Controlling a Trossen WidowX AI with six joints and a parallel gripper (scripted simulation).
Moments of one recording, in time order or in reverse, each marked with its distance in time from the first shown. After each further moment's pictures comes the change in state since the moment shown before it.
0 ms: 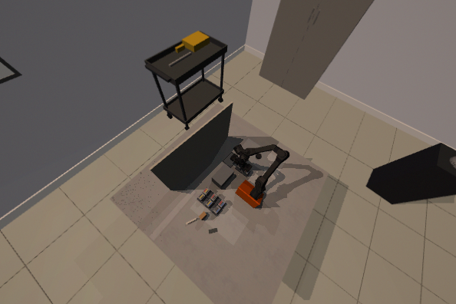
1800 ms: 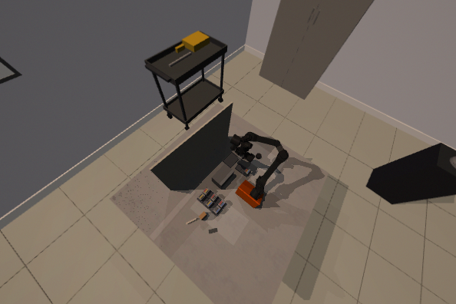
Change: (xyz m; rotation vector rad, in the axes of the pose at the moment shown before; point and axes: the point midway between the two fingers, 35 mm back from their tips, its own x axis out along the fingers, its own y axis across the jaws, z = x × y) arm -0.153 0.020 0.007 -0.006 0.008 0.000
